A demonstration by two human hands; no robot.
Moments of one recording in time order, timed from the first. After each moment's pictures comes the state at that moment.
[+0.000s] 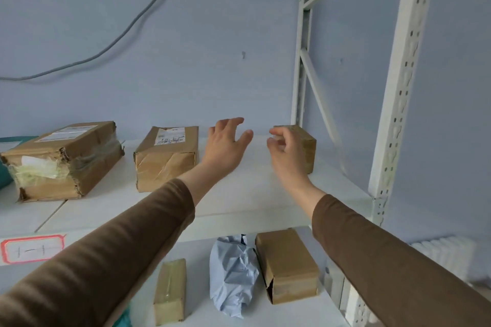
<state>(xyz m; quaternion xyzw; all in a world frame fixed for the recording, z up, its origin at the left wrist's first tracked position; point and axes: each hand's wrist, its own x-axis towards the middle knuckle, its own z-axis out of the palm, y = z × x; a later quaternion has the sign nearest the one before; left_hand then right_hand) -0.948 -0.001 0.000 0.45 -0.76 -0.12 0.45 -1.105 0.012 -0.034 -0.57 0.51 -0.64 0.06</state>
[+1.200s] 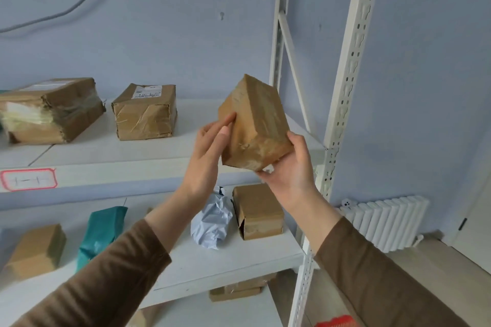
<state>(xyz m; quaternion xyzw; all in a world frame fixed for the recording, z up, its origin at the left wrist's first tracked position) -0.967 0.160 -0.089 0.26 -0.66 -0.39 0.59 -1.140 0.183 -0.096 -0.35 0.29 -0.71 0.54</state>
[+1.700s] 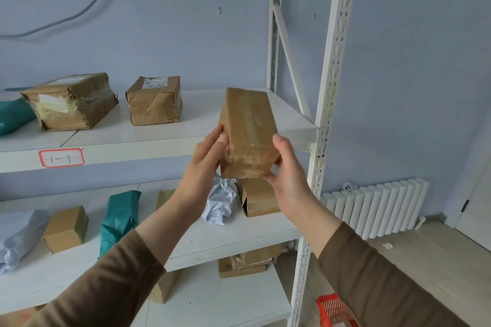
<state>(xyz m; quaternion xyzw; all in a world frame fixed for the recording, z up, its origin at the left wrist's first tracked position) -0.948 0.254 -0.113 0.30 -0.63 -0.49 0.53 -1.115 0.277 -0.121 -0.43 0.37 -0.69 0.45</state>
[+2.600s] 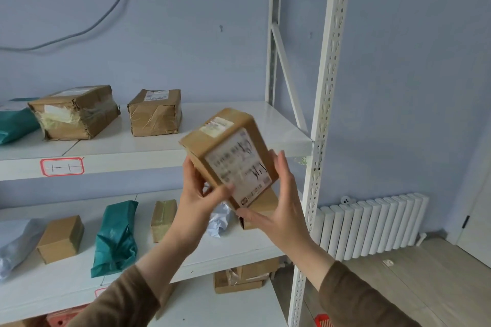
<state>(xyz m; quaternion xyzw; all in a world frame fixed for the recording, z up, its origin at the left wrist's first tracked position) -0.947 0.271 -0.148 0.22 -0.62 -0.45 0.60 -1.132 0.295 -0.175 -0.70 0.42 -0.58 0.03</state>
